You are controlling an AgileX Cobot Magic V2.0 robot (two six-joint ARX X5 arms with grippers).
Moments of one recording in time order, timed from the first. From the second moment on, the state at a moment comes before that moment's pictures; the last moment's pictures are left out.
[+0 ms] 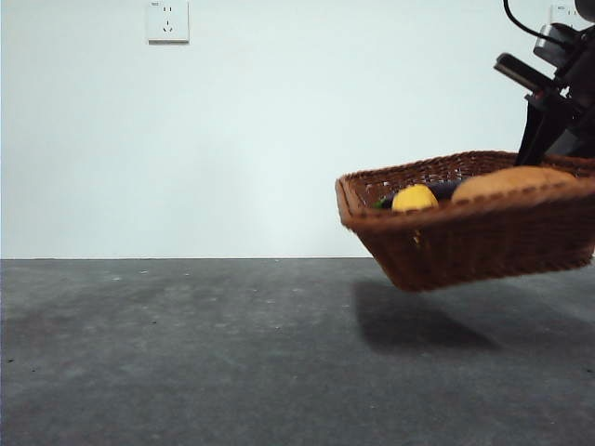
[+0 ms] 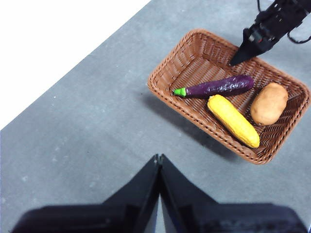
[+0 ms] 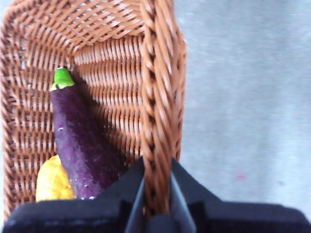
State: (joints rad) left arm -0.36 1.25 1.76 -1.10 0.31 0.41; right arm 0.02 1.52 1.15 -0.58 -0.44 0.20
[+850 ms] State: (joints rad) left arm -0.36 1.25 1.76 -1.14 0.31 0.40; right arm 0.01 1.77 1.15 -0.53 -0.29 0.10
